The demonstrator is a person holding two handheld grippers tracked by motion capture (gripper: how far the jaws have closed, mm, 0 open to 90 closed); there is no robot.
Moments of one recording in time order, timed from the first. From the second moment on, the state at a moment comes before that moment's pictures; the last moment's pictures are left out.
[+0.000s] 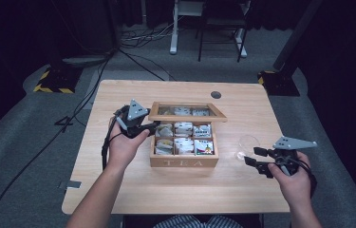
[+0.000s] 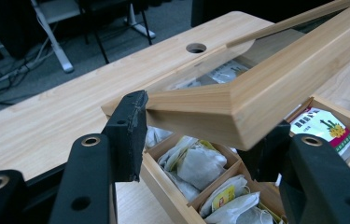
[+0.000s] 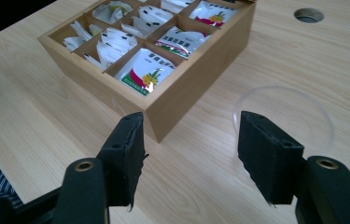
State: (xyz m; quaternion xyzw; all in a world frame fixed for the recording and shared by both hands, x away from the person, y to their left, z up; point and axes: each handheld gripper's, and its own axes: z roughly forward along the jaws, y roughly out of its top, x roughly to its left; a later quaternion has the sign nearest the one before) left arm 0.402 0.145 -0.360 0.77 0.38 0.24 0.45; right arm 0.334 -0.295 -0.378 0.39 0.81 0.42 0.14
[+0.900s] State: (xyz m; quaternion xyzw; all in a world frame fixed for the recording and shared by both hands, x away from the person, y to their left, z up) left arm 0.407 0.143 -0.361 0.77 0.37 0.25 0.45; right arm 0.385 -0.151 -0.397 0.33 0.83 0.44 0.11
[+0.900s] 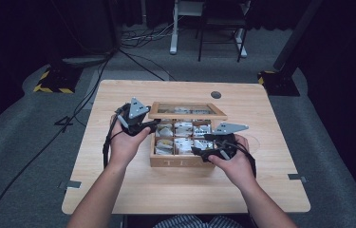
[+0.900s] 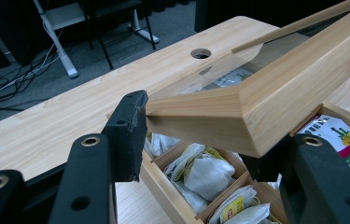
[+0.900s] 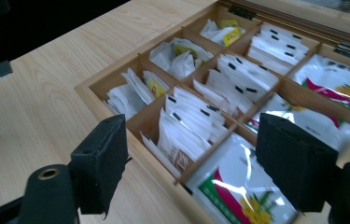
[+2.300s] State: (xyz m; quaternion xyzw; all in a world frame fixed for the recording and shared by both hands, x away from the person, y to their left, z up) left arm 0.406 0.142 -0.362 0.77 0.37 0.26 0.45; right arm 0.423 -0.046 -0.448 0.24 0.88 0.41 0.09
